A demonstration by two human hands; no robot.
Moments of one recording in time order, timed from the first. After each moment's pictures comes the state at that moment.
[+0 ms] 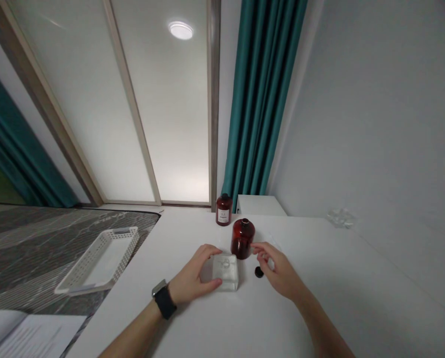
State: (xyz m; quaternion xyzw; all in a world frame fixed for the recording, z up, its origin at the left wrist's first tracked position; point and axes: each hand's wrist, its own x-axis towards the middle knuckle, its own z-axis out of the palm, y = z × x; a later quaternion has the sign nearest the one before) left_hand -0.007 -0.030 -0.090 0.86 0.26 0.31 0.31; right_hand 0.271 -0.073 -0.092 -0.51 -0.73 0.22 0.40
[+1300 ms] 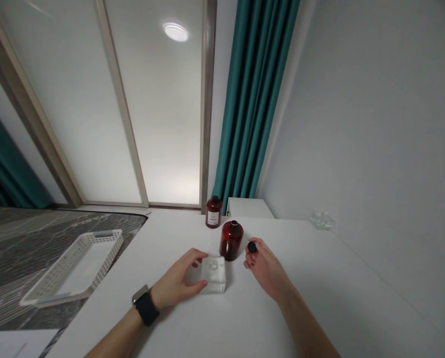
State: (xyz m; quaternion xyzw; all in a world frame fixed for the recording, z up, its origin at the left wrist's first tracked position) left_hand -0.012 -0.029 -0.092 0.85 0.29 0.30 0.32; right_hand 0.257 -0.065 -0.085 -0.37 -0.35 0.59 0.63
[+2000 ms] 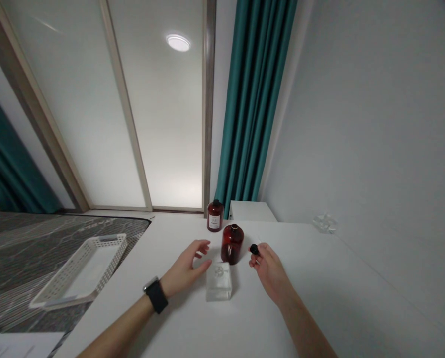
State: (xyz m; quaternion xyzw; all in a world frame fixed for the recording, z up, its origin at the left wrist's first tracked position) left_hand 0.006 -0.013 -0.077 0.81 0.34 0.35 0.33; right_hand 0.261 -0.060 -0.095 -0.39 -0.31 0.52 0.69
